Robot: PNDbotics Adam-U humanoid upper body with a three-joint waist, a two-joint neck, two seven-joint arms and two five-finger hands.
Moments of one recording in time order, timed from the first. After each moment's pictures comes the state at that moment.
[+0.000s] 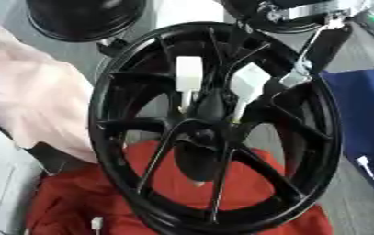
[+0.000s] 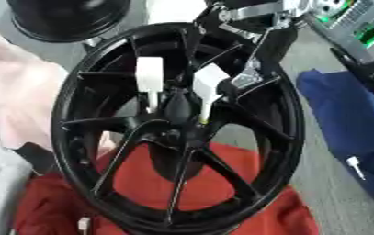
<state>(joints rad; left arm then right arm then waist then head) -0.13 0.35 0.19 -1.92 0.21 -0.01 0.21 -0.94 -0.90 0.48 -1.54 0.02 -0.37 0.81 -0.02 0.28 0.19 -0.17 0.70</state>
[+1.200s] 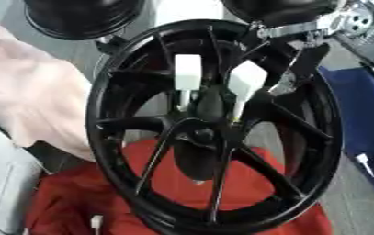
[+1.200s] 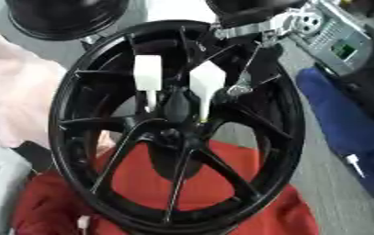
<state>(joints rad) -0.14 0.35 0.18 -1.92 0.22 -0.01 0.20 -0.93 -0.87 0.50 -1.45 0.01 -0.37 0.80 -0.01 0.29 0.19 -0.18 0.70</state>
